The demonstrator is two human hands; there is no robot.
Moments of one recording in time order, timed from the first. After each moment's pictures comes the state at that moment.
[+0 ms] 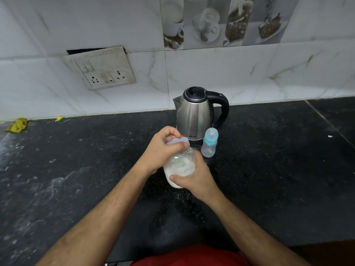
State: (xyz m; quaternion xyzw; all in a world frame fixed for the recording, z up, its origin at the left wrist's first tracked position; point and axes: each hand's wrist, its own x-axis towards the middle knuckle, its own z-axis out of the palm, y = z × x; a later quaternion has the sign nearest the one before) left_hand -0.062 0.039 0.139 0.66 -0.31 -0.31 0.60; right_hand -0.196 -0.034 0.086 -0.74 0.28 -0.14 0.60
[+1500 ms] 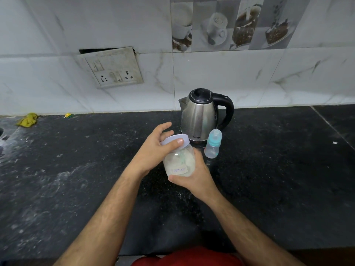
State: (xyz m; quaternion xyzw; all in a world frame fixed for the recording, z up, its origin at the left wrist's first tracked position) left_hand -0.061 0.071 0.157 0.73 -0.29 -0.30 0.54; right_hand -0.192 -0.026 0.092 -0.75 0.26 -0.15 0.59
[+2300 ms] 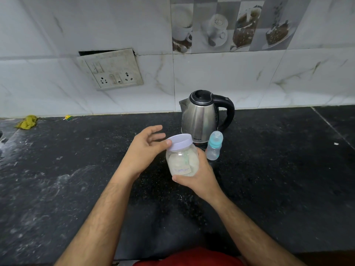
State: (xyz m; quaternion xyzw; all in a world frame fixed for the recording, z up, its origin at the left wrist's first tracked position) left_hand -0.049 0.085 0.160 0.75 -0.25 -0.24 0.56; right_hand -0.188 -0.035 0.087 -0.76 0.27 -0.18 0.56
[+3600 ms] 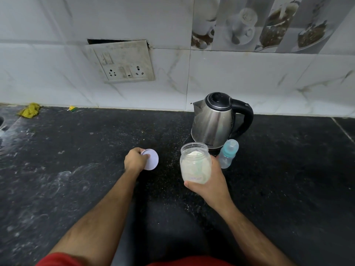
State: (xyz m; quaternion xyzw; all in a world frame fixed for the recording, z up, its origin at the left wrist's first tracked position) left_hand 0.064 0.088 0.012 0.90 0.01 -0.20 0.39; right_hand -0.166 -0.051 0.067 -0.78 0.29 -0.16 0.53
